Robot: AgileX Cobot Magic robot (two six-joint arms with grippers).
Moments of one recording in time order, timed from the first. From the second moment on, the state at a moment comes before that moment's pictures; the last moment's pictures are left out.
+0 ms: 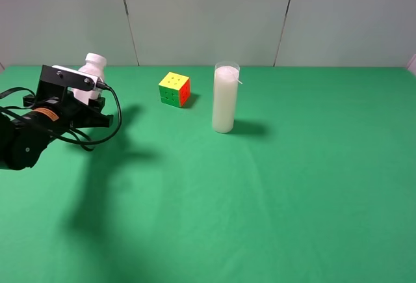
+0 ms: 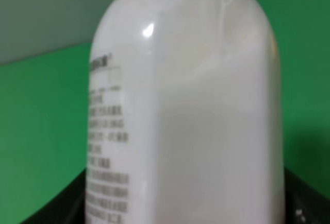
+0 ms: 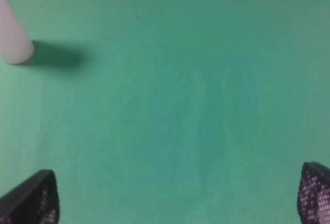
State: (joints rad) left arm -0.23 1.99 -0.48 -0.11 -1.17 0.20; right arm 0.01 0.19 -0.49 0.10 1.02 -0.02
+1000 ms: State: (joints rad) left arm -0.23 1.99 -0.48 -0.11 -1.09 0.11; right arm 0.01 0.19 -0.49 0.10 1.02 -0.02
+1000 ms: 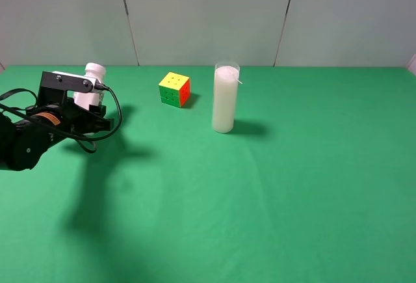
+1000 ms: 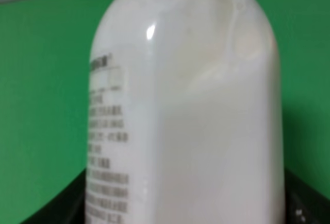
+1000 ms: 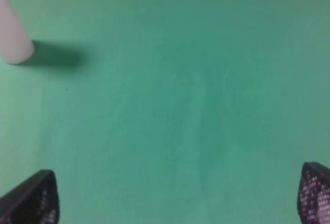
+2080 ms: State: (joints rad) left arm -0.23 1.99 -0.48 -0.11 -1.01 0.03; right arm 0.01 0.19 -0.49 0.10 1.02 -0.02
